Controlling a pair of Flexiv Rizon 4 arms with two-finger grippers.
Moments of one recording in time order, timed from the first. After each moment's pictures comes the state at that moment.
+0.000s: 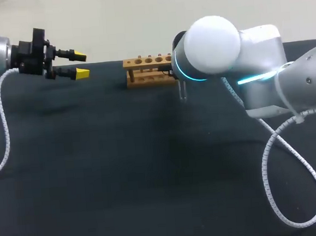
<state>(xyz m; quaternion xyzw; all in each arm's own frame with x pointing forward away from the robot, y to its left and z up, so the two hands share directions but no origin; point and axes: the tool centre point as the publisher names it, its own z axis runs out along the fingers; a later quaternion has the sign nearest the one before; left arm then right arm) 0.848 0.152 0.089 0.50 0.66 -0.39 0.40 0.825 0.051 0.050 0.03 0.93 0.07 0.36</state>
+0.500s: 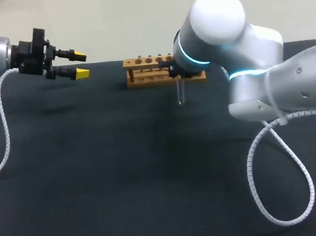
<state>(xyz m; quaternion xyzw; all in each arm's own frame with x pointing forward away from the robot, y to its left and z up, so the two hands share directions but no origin) 0.848 0.152 0.089 0.50 0.66 -0.39 0.40 0.821 0.055 0.043 0.04 0.95 0.09 0.28</state>
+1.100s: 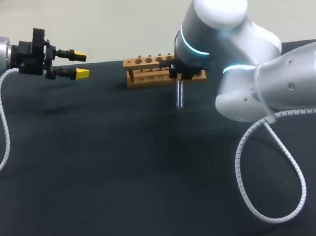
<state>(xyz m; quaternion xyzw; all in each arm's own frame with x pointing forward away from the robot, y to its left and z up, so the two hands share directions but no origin) 0.848 0.152 0.089 0.50 0.66 -0.39 0.40 0.820 0.055 0.036 0.04 0.96 0.10 0.24</state>
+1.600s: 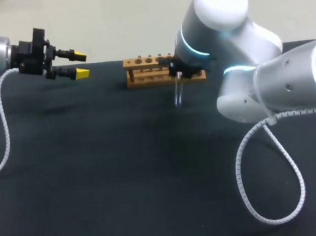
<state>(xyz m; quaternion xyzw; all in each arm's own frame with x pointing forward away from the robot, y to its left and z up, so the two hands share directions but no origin) 0.848 0.152 0.089 0.50 0.66 -0.39 0.40 0.819 0.057 0.045 0.09 0.96 0.12 0.26</state>
